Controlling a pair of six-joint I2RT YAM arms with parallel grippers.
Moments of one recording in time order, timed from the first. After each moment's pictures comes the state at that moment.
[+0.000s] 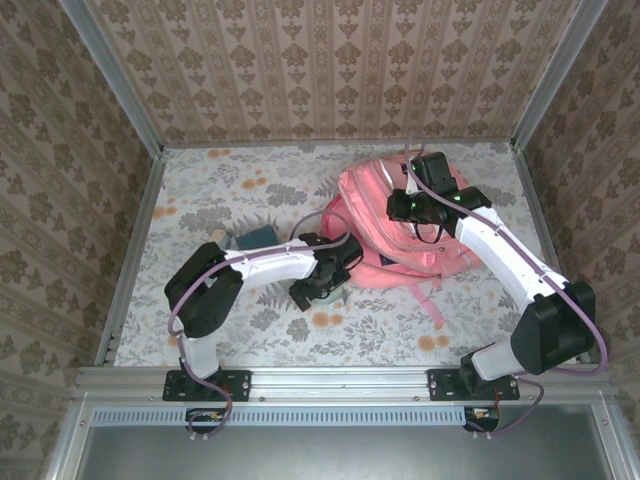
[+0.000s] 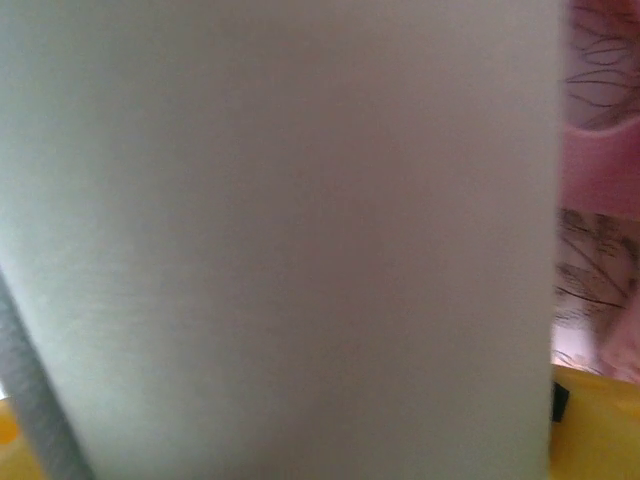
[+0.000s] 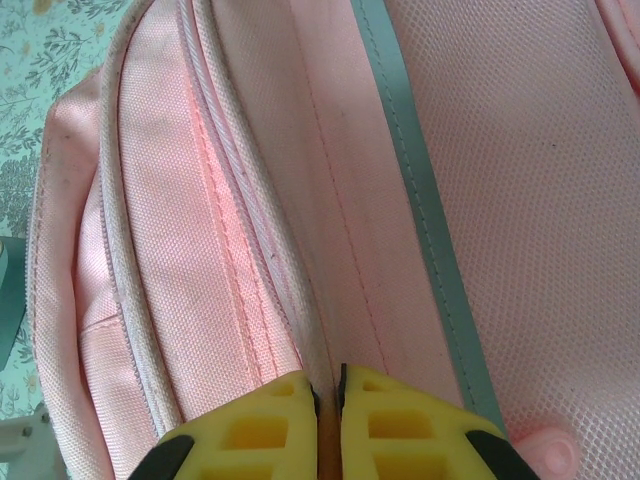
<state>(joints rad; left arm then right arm) -1.00 1.85 1.21 -0.84 -0.14 -1.56 0.32 1.44 1.26 -0.66 -0.12 0.43</state>
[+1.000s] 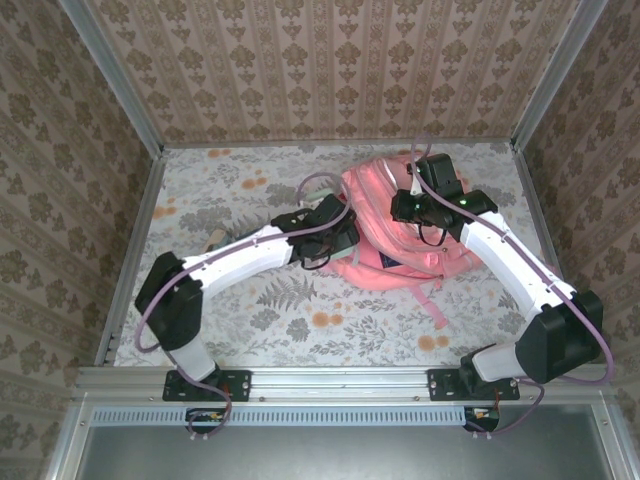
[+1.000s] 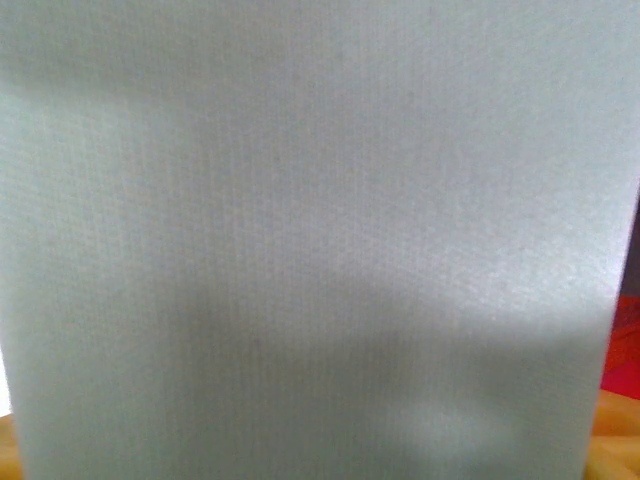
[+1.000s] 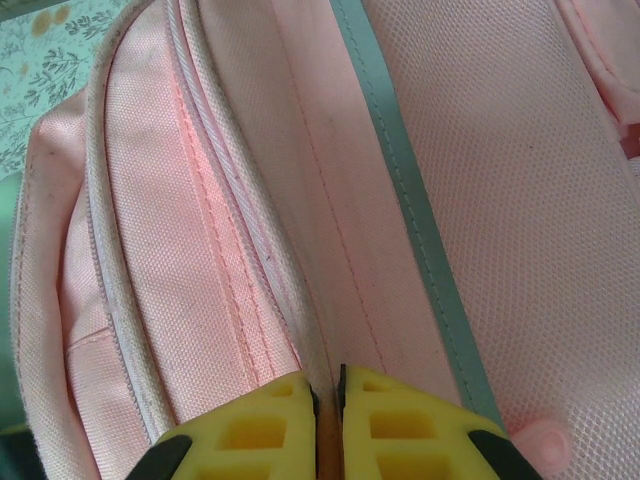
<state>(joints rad) -0.92 1.72 1.34 -0.56 -0.17 -1.09 0.32 1.39 1.25 -0.67 -0.09 0.45</state>
